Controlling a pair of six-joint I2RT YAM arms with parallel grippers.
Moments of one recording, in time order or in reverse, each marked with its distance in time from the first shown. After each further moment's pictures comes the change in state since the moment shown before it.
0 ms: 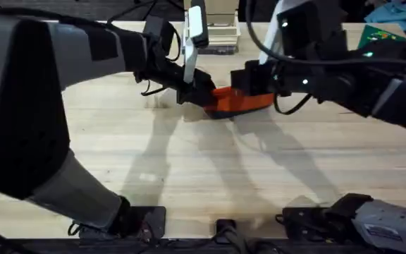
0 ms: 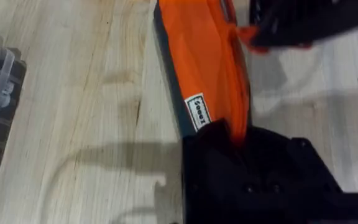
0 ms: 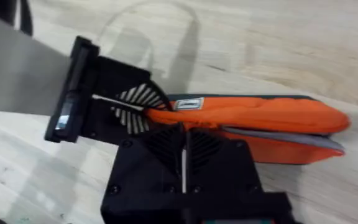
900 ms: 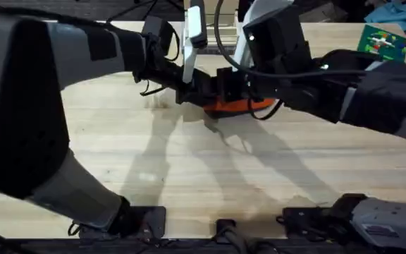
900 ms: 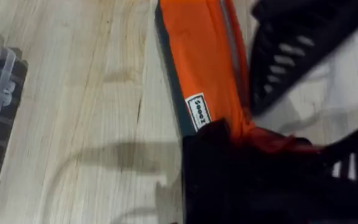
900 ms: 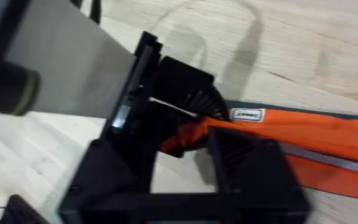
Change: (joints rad) left arm 0.006 0.000 0.000 -0.004 0.002 0.011; right arm 0.127 0.091 0.002 0.140 -0.039 0.099
